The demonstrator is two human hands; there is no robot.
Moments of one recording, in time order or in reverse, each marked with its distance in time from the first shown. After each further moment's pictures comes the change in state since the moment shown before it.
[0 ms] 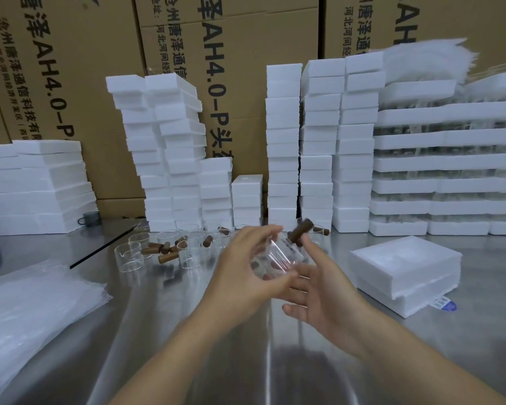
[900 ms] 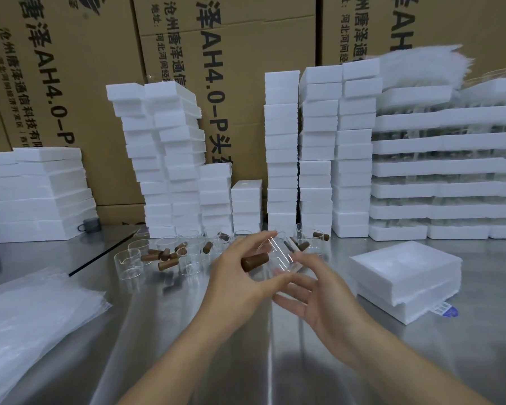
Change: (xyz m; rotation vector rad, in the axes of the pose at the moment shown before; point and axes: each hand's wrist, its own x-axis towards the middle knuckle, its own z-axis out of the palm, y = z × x) left_hand 0.002 -0.012 0.001 -0.065 0.070 -0.052; right_hand 0.004 0.006 0.000 0.165 0.045 -0.267
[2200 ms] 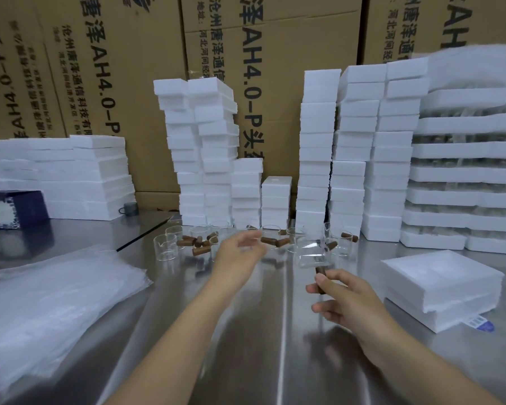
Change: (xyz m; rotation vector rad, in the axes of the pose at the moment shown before) left_hand 0.015 -0.010 -0.048 0.013 0.101 -0.495; right_hand 0.013 0.018 -0.029 -0.518 0.062 -0.004
